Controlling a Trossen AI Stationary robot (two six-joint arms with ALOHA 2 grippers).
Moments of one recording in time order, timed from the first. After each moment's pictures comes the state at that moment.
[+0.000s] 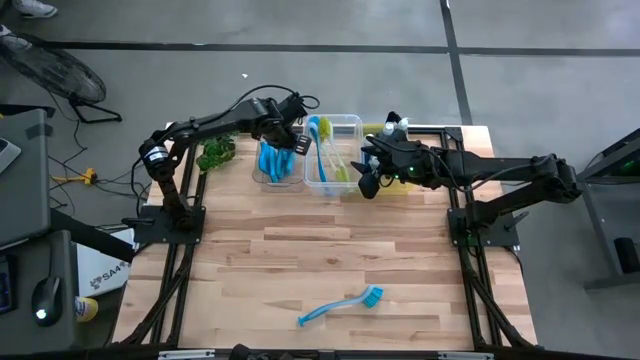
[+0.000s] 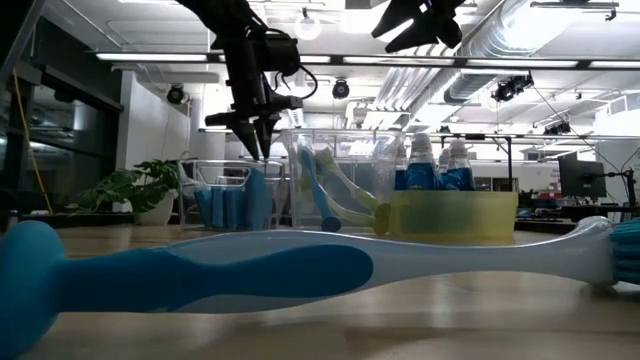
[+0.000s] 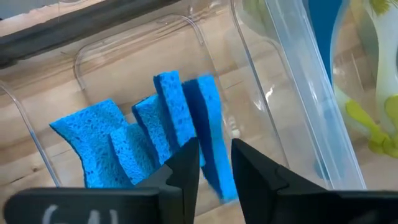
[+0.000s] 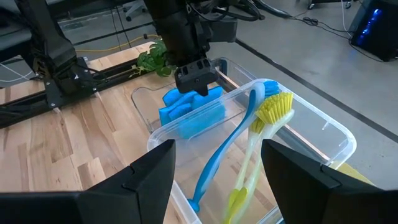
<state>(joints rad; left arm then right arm) 0.56 1.76 1.54 -0.97 -0.10 -0.61 -0.08 1.24 1.13 -0.37 0.43 0.29</state>
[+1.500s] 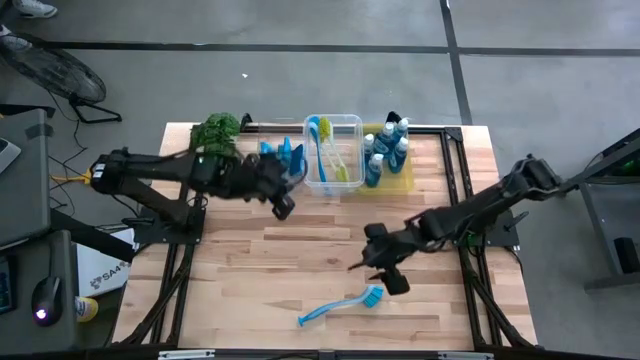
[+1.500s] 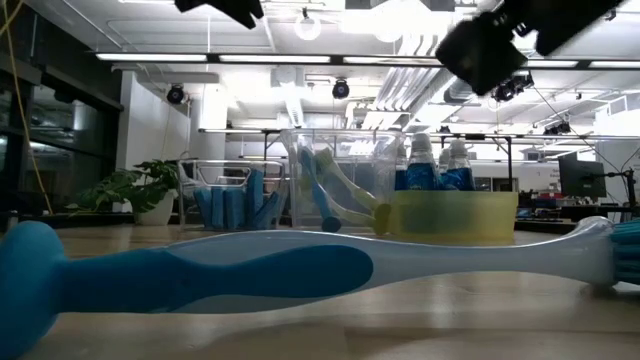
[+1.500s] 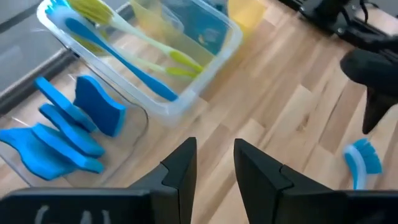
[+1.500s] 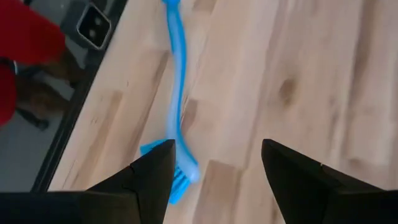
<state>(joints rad) -0.12 1.36 1.50 -0.99 -0.45 -0.68 0.40 1.45 1.00 -0.45 -0.07 0.19</state>
